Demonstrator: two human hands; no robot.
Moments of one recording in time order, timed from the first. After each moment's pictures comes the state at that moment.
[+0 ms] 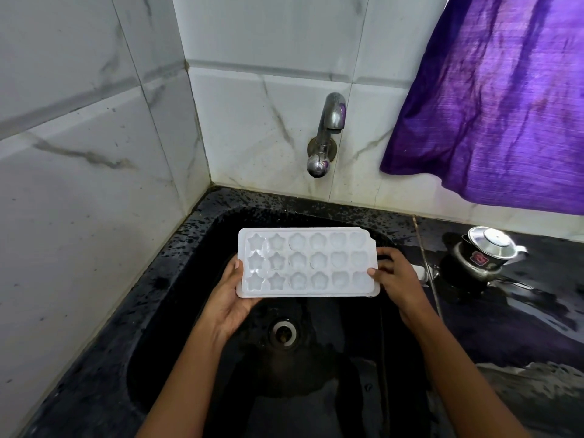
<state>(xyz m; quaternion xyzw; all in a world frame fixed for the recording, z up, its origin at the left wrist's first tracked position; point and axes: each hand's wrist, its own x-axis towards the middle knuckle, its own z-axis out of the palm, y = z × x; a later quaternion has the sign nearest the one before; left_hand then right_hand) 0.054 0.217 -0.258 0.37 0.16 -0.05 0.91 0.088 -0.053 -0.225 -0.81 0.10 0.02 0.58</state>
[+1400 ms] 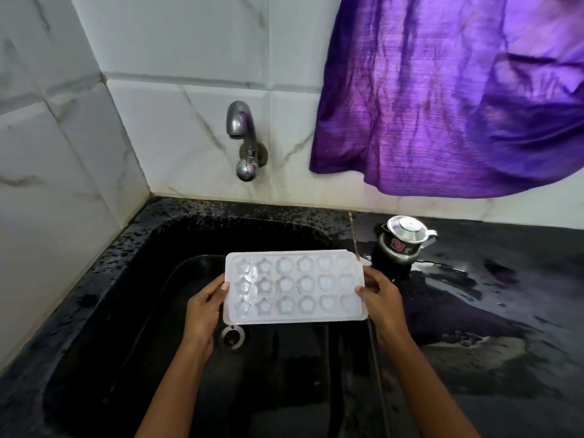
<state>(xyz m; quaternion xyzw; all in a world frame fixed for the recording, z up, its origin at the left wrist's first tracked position) 0.033 0.130 -0.259 0.61 0.17 0.05 0.77 0.040 -0.143 -0.240 -0.76 0.19 -0.06 0.62</state>
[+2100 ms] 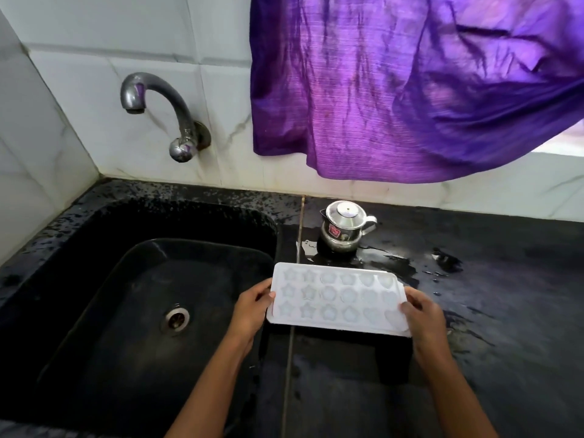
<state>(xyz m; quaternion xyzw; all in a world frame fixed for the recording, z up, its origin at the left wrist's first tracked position) 0.021 -0.075 -0.268 0.69 0.13 -0.09 0.70 0.009 -0.339 -0.265 -0.76 0.31 -0.06 0.57</state>
